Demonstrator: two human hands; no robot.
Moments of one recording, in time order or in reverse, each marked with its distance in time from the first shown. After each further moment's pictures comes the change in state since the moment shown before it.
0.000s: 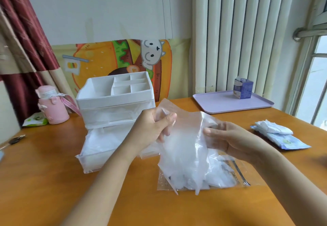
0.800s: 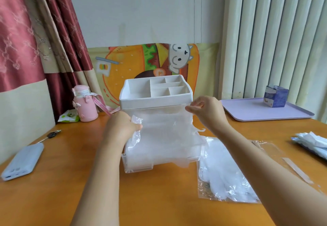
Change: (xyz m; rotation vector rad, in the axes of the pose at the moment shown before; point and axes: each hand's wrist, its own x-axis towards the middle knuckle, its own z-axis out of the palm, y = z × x) left_hand -0.002 -0.064 -0.146 0.656 0.346 -0.496; right_hand 0.138 -0.026 0.110 -0.928 0.741 -0.286
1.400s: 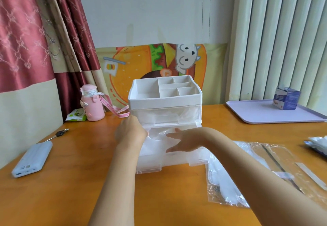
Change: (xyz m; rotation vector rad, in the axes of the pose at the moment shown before) left_hand 0.006 -0.004 0.019 0.177 0.049 -0.113; right_hand -0.031 -0.047 0.038 -0.704 -1.065 -0.129
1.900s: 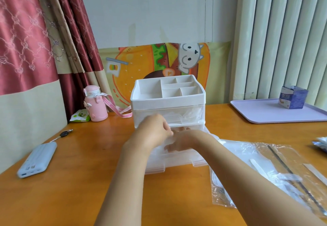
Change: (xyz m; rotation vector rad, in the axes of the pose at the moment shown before) left_hand -0.040 0.032 -0.023 -0.144 -0.268 0.371; right_hand 0.047 -0.005 0.014 0.048 0.093 0.077
